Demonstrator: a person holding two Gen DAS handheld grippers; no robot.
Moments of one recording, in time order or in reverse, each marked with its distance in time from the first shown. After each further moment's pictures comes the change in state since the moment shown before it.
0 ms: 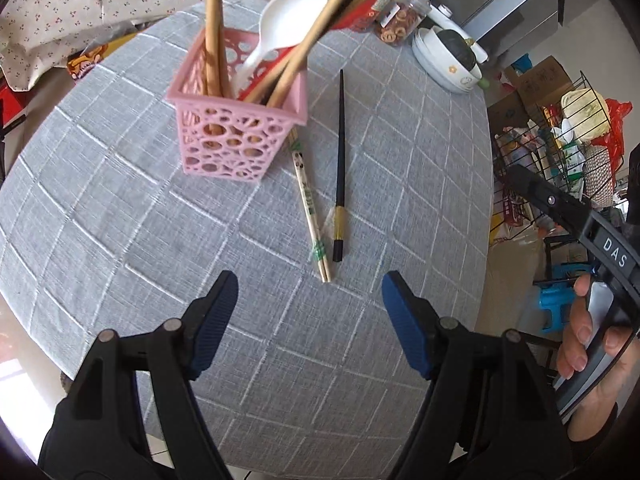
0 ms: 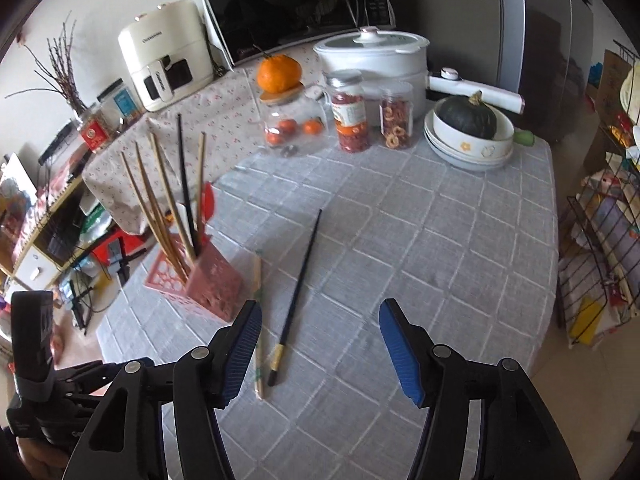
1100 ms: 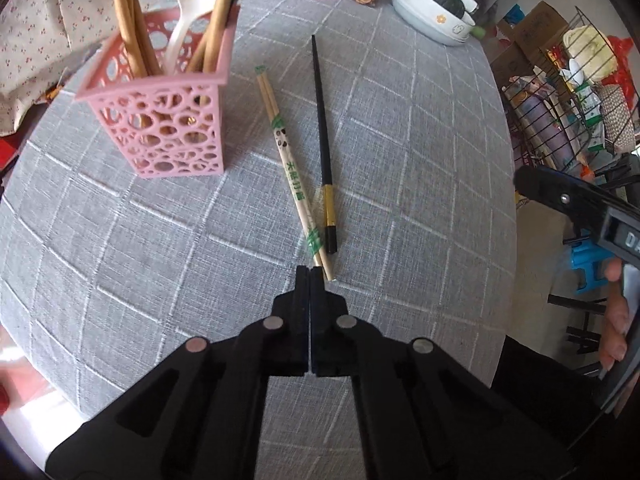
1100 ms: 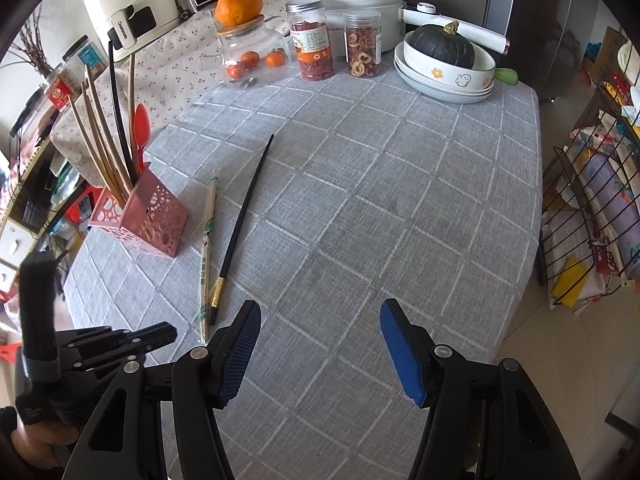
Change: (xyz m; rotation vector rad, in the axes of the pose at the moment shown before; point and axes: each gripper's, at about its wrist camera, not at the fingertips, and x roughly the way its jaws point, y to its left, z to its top) left arm 0.020 -0.026 0.000 0.179 0.008 0.101; right arm 0.020 -0.027 -0.022 -0.007 0.151 -0.046
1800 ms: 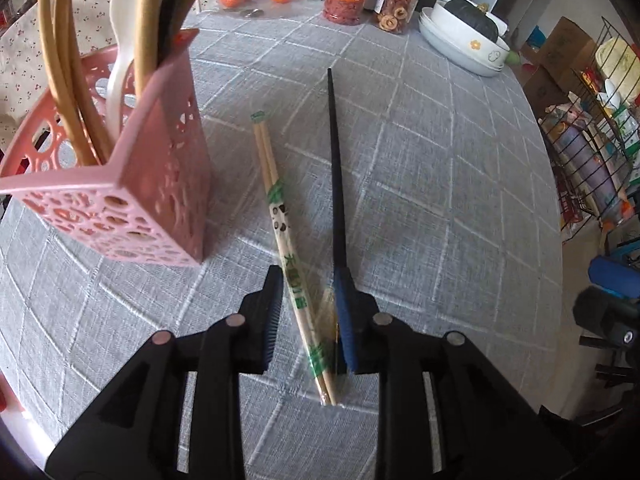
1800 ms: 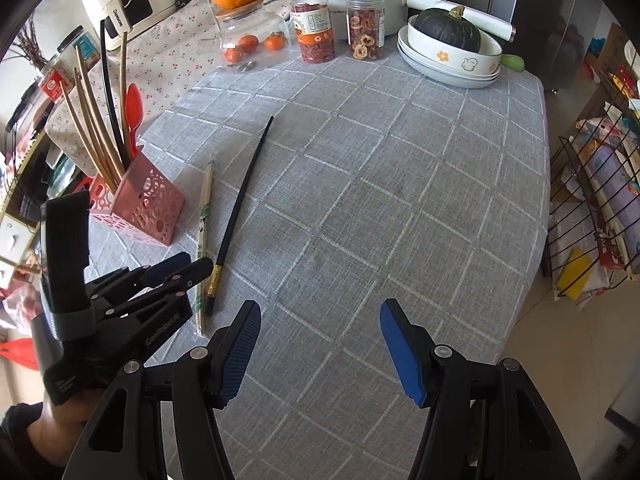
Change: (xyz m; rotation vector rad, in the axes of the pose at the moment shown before) left arm 0.057 -0.012 0.045 -0.056 -0.129 0.118; right arm 0.012 -0.008 -0.005 0.011 0.043 -0.001
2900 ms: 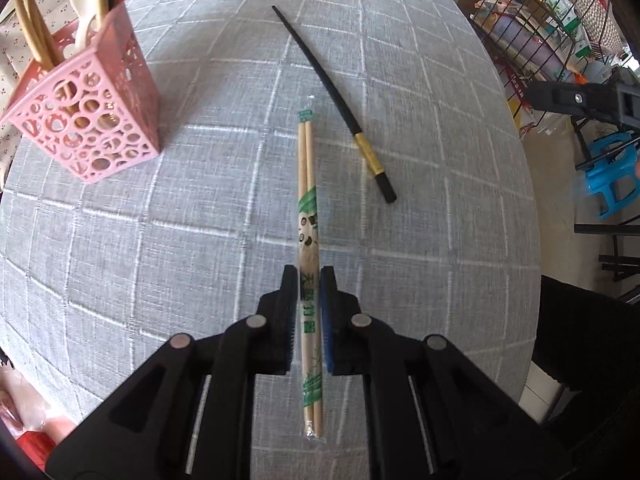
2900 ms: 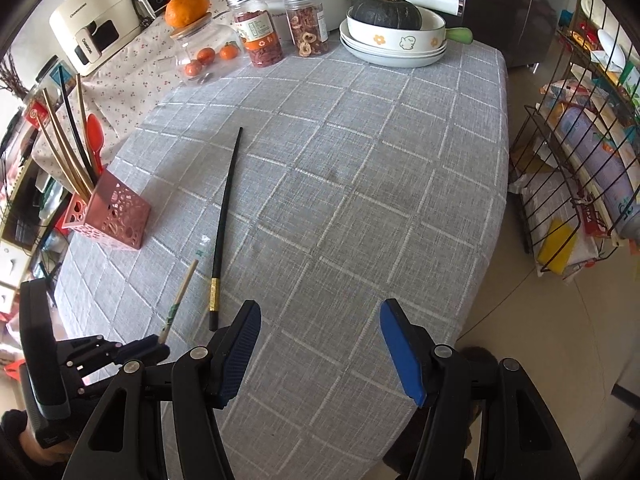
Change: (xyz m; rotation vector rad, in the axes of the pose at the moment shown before) left arm -0.027 -0.008 -0.066 0.271 0.194 -0.071; right arm -0.010 -0.050 -0.015 0.077 0.007 -0.007
